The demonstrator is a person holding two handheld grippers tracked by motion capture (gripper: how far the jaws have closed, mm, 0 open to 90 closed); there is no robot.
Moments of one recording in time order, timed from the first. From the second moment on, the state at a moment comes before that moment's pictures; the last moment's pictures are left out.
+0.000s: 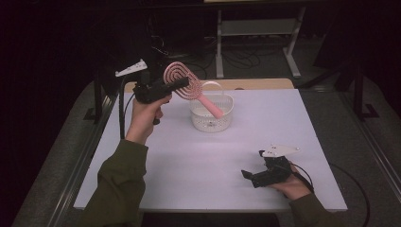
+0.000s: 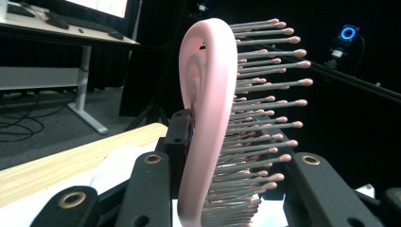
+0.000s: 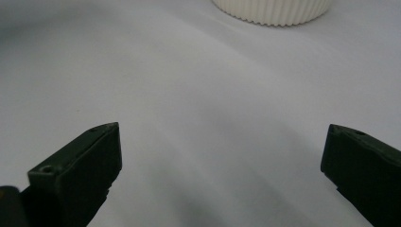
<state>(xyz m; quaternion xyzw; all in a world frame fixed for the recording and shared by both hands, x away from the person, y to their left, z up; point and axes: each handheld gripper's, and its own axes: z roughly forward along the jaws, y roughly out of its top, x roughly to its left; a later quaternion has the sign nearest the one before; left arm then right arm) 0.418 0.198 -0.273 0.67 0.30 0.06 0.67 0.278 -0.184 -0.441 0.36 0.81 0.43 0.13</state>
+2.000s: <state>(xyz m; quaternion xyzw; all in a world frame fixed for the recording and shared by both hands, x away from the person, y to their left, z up) 0.476 0.150 -0.356 0.67 0.38 0.07 0.63 0.277 -0.185 -0.440 0.36 0.81 0.44 0.13</state>
